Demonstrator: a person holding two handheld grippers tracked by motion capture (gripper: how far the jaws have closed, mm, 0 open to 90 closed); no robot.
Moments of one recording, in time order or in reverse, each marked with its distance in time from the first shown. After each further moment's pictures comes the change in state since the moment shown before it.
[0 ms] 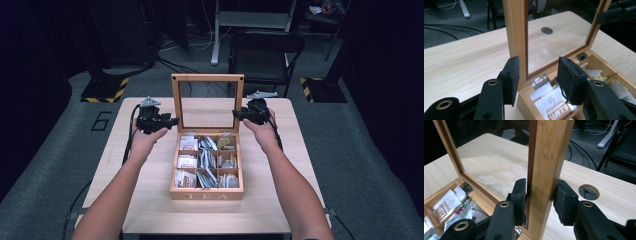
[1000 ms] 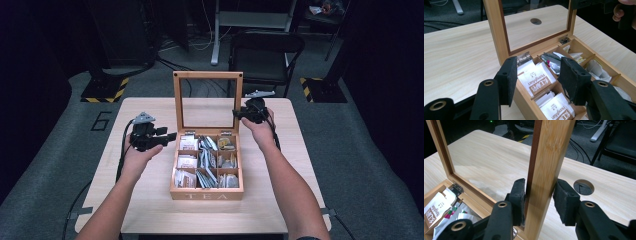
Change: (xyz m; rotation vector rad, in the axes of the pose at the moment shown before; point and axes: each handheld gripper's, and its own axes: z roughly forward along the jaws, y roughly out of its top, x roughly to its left) left arm -0.022 -0.033 -0.034 -0.013 -0.043 -0.013; right arm 0.000 0.002 0.006 0.041 -0.047 0.023
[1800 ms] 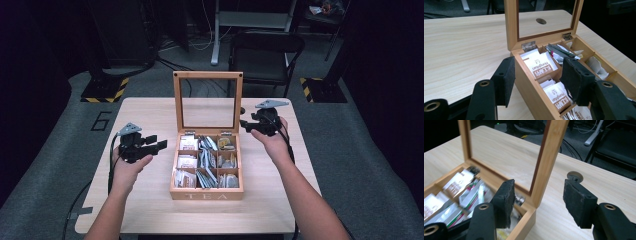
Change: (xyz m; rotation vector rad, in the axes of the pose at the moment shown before) left arm 0.006 -0.032 -0.025 -0.058 0.022 -0.108; right arm 0.020 -0.020 -0.066 -0.015 -0.034 -0.053
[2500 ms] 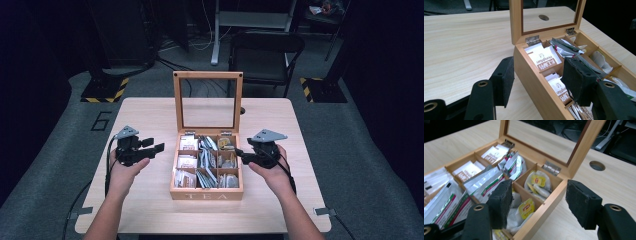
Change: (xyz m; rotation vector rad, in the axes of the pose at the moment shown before) left arm 0.005 -0.009 -0.004 0.014 0.008 0.004; right arm 0.056 -0.061 -0.036 -0.022 0.055 -0.097
